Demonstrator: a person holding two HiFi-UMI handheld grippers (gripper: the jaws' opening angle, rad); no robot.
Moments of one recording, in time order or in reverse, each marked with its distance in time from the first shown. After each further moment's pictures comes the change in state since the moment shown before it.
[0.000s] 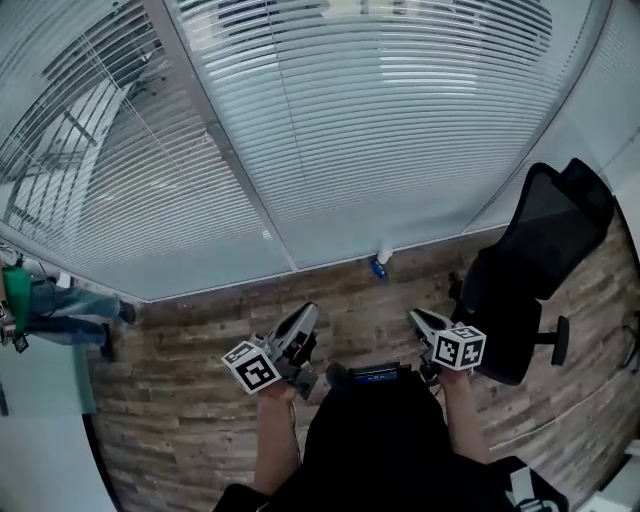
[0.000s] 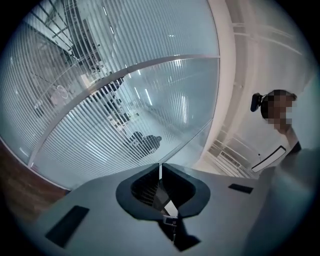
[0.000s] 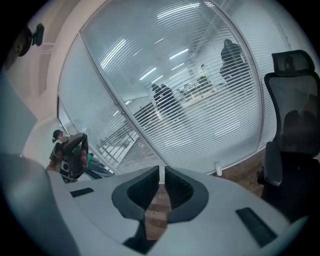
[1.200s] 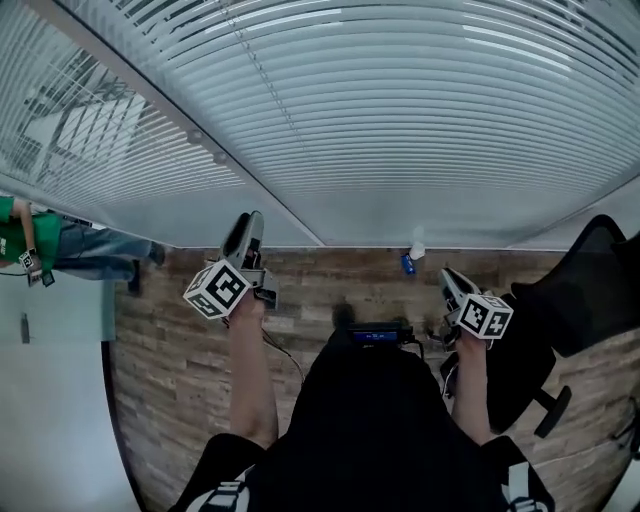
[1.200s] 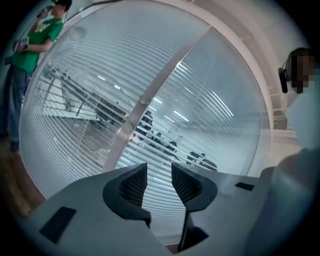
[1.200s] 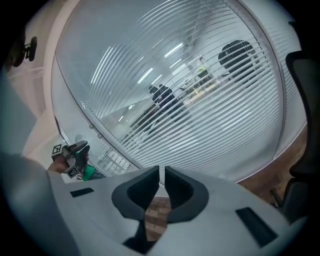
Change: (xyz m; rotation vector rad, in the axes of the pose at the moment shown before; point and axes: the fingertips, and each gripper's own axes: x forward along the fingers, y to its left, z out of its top) left arm 0.089 0.133 0.189 0.348 -0.281 0.667; right arm 0.112 -0.144 0.154 0.088 0.012 0.118
